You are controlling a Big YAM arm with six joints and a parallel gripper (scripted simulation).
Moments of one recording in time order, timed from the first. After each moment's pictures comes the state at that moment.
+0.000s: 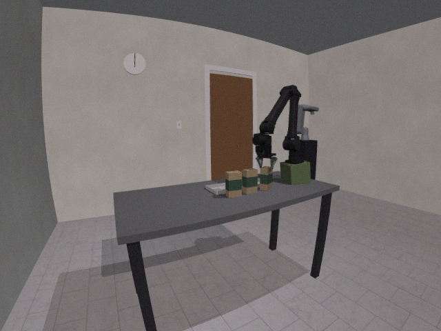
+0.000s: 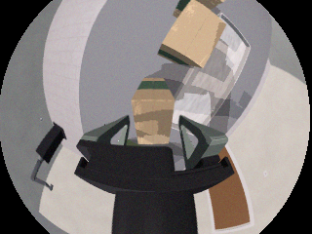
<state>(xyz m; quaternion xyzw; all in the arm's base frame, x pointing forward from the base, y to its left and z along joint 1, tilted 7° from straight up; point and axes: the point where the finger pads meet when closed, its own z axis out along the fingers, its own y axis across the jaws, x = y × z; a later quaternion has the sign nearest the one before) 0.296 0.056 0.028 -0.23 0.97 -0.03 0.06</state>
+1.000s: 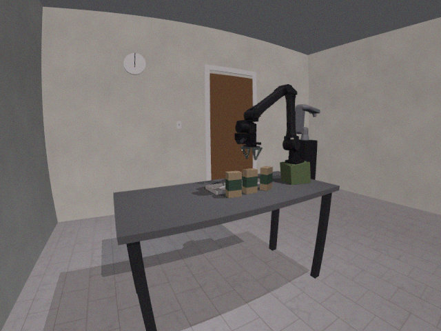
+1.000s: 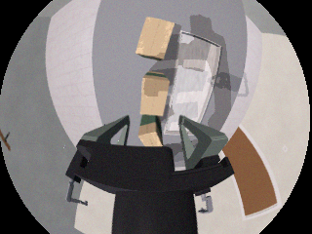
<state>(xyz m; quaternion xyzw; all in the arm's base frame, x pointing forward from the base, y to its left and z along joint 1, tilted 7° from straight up) 0.408 0.070 0.114 -0.08 0.99 -0.02 0.07</state>
